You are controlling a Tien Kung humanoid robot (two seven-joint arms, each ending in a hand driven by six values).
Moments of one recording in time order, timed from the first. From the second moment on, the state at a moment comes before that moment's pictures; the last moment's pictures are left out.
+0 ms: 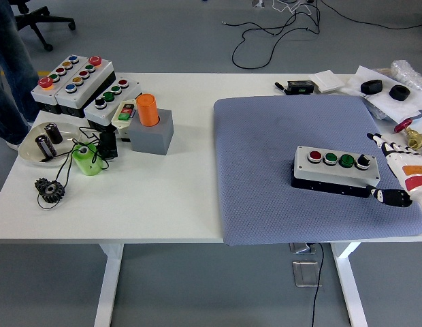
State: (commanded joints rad) left arm -0.07 0.09 -0.34 -0.20 0.11 0.31 -0.02; right arm 0.23 -0.54 1.05 1.26 -1.95 -0.39 0.09
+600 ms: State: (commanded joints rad) left arm -0.08 0.09 -0.34 -0.20 0.11 0.31 -0.02; right arm 0.31 -0.51 1.04 1.22 -1.94 -0.36 0.10
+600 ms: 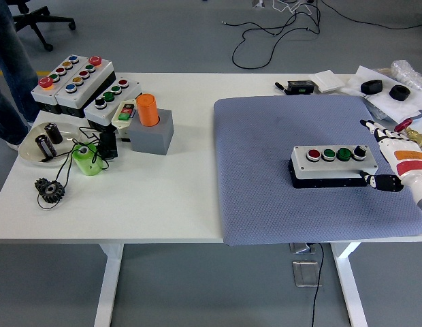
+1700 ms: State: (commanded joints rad) left arm -0.08 0.10 -0.35 -0.20 0.14 0.31 -0.01; right arm 0.37 -0.54 0.90 1.43 -1.85 -0.46 -0.06
